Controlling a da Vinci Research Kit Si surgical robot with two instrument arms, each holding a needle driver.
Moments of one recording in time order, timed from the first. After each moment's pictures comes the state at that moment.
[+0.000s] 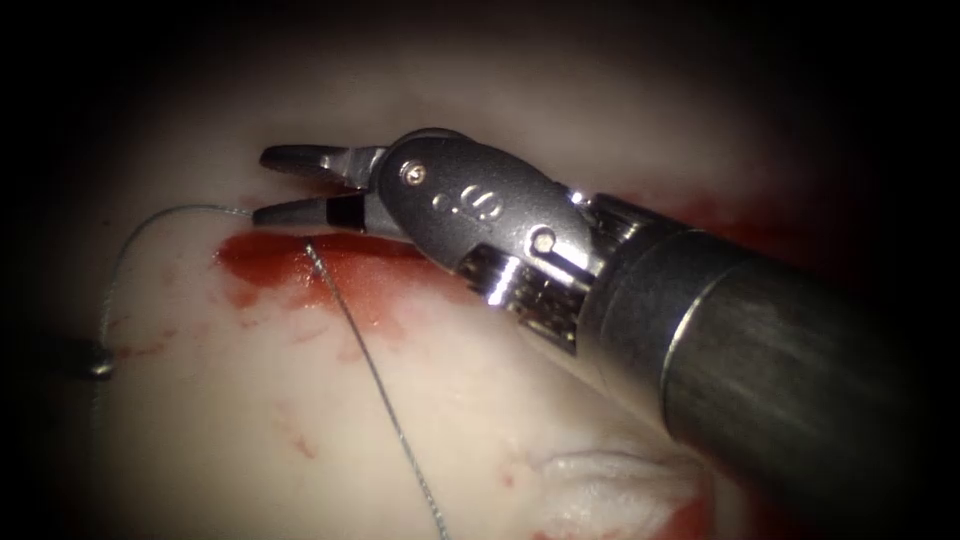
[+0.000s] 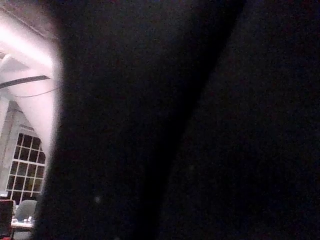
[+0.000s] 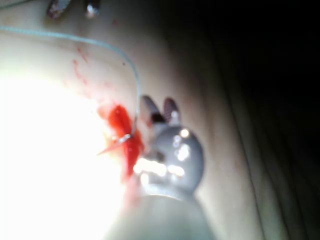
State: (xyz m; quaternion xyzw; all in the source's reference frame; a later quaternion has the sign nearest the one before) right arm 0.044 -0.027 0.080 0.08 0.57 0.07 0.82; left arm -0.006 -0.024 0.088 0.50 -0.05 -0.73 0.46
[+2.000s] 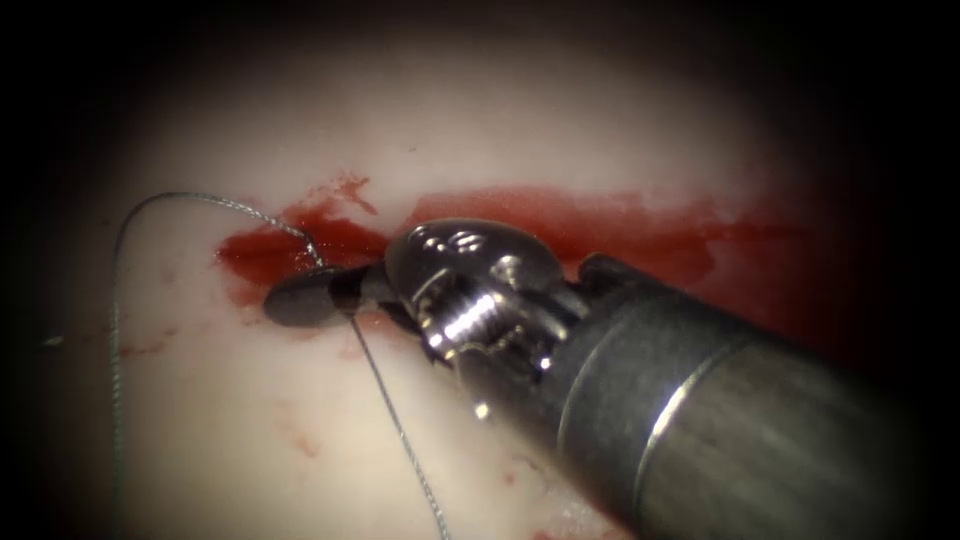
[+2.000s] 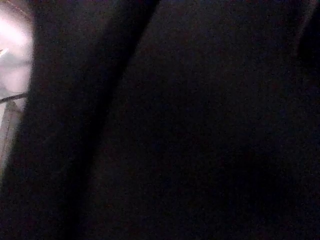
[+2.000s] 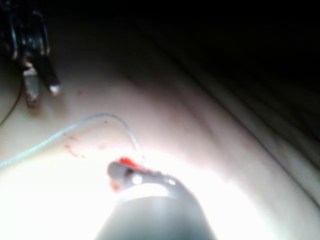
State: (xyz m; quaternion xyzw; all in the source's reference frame) right arm 0.044 -0.031 0.079 0.36 0.44 0.39 0.73; left arm -0.005 -0.023 0.088 0.44 -0.08 -0.74 0.50
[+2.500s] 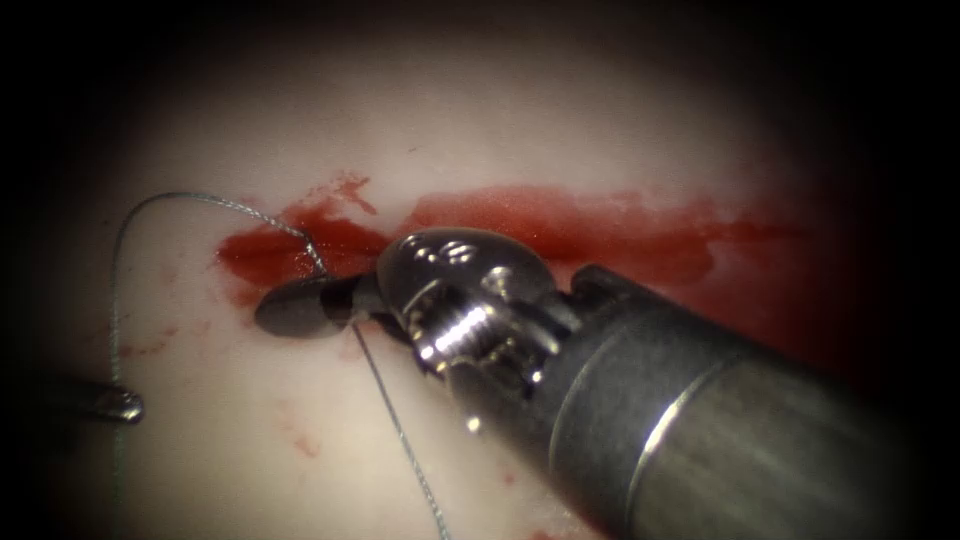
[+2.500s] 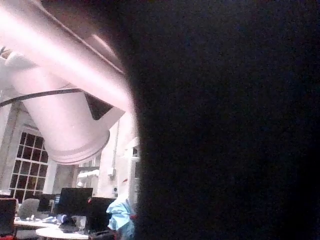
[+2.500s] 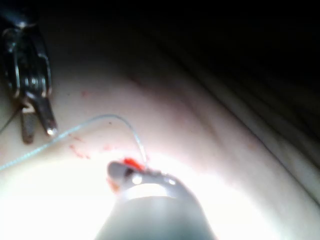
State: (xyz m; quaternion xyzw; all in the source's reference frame) right arm 0.044 -0.031 0.078 0.36 0.44 0.38 0.73; left arm -0.007 -0.026 0.090 0.46 -0.04 -0.72 0.51
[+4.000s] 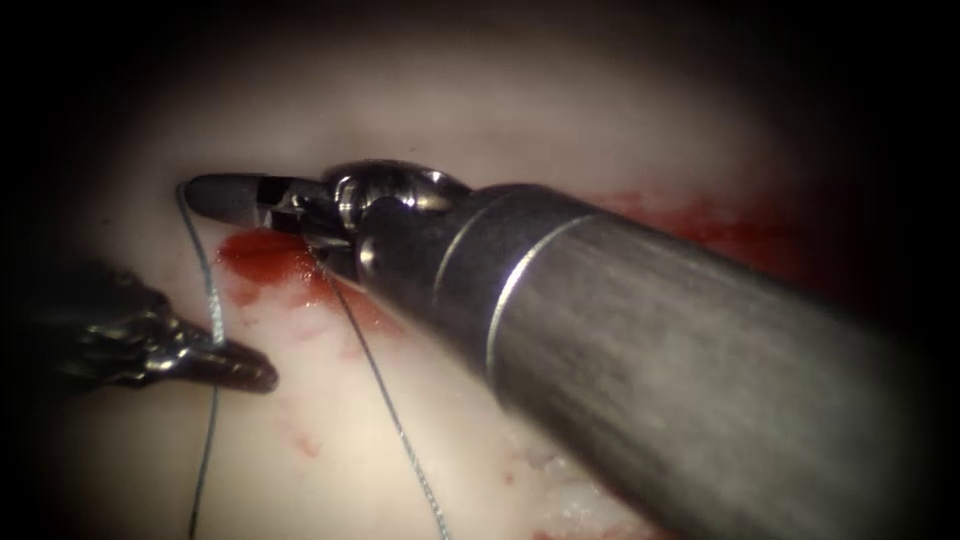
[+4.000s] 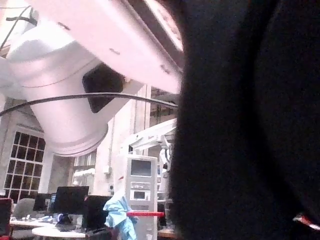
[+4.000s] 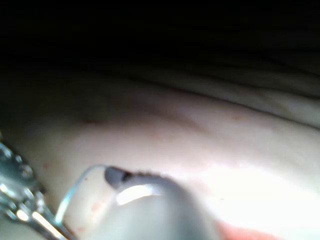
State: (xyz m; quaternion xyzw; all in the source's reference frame) right arm 0.049 -0.029 0.083 0.42 0.48 0.59 0.49; left arm -0.015 -0.021 0.088 0.33 -0.29 -0.43 0.79
